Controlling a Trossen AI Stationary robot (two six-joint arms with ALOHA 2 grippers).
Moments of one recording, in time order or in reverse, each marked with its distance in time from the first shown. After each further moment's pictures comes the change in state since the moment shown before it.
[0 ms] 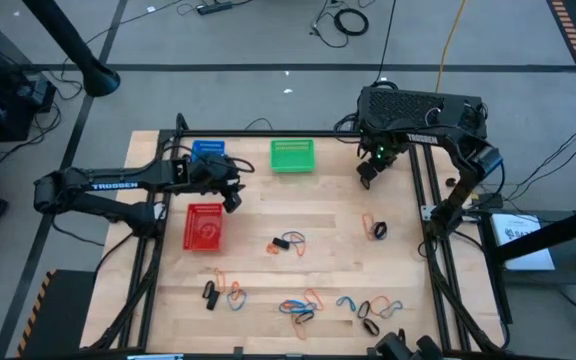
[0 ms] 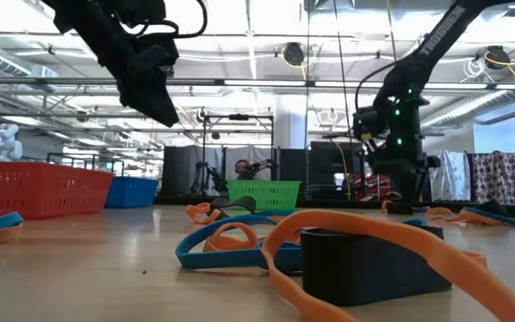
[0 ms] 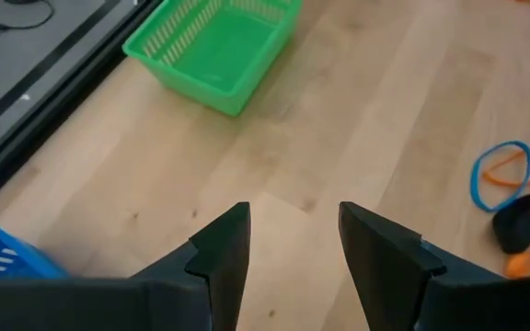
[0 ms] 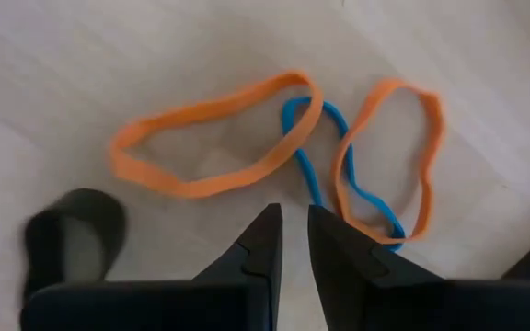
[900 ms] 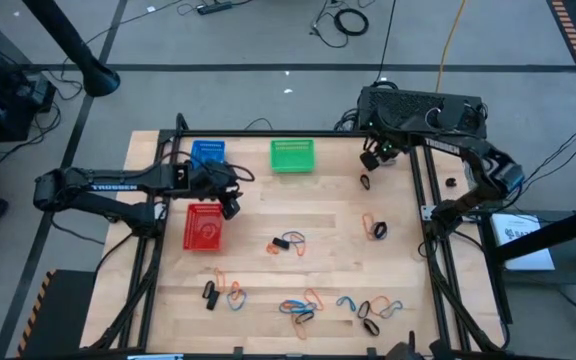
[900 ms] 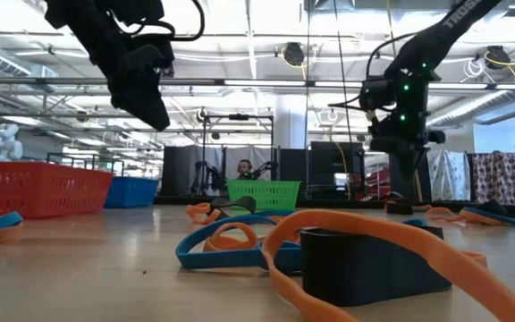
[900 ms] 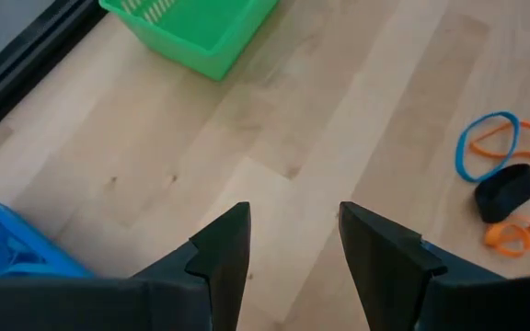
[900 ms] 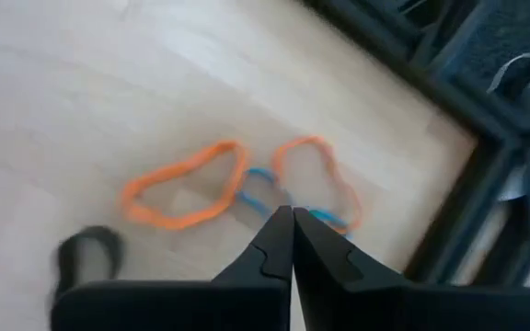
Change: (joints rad) left arm -0.066 0.000 -0.001 -0.071 -0.019 -0.090; right arm 0.018 -0.215 -0.013 0.013 0.101 0.110
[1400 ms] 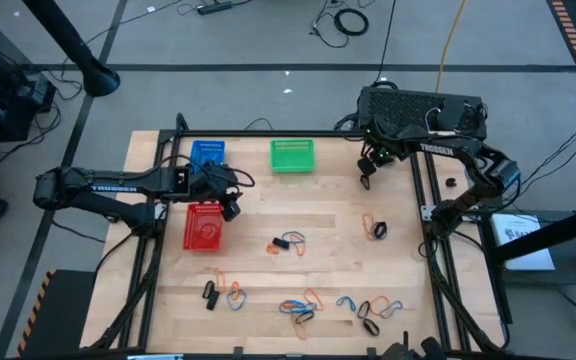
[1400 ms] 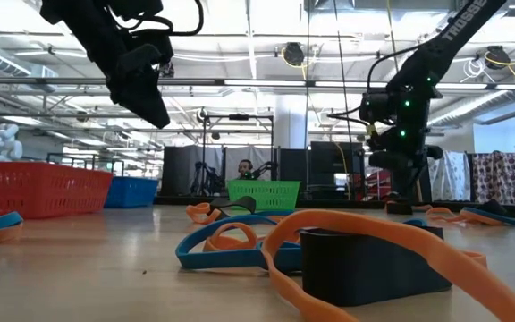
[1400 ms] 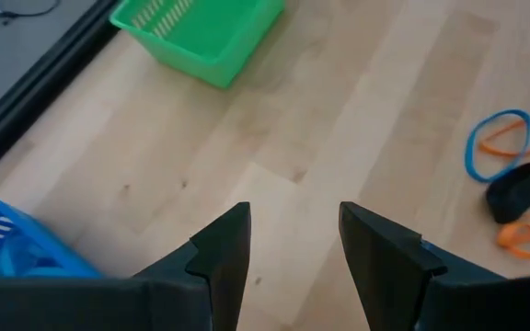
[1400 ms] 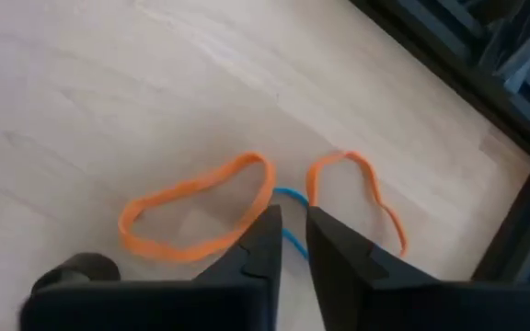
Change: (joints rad) left arm -0.052 0.000 0.000 0.001 -0.082 0.006; right arm 0.012 0.039 -0.110 0.200 -0.007 -0.051
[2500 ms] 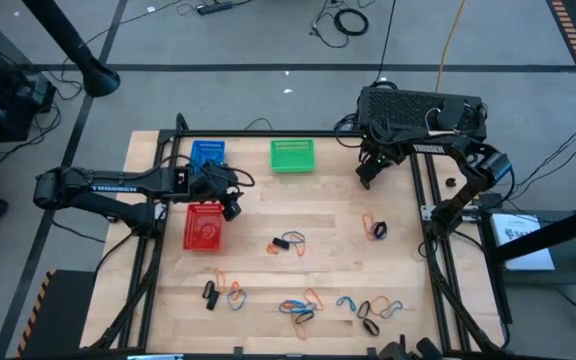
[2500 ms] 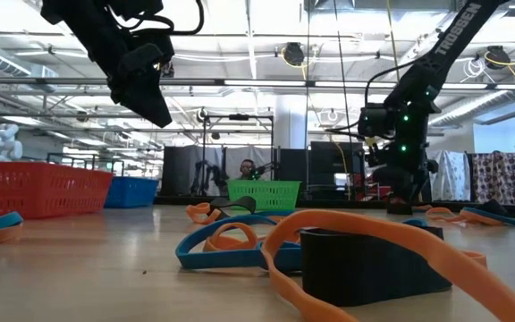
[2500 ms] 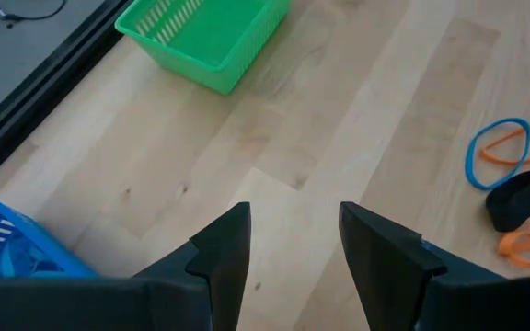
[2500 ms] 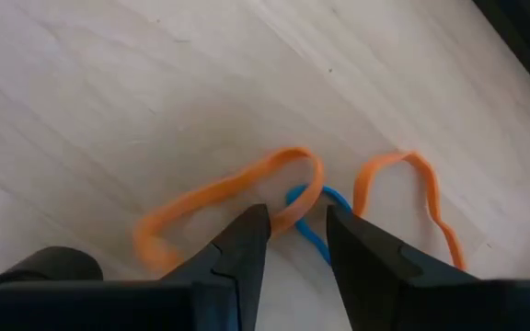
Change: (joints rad) left arm 0.000 0.001 -0.001 0.013 -0.004 -0.007; right arm -0.005 0.115 -0.055 0.073 -0.020 -0.109
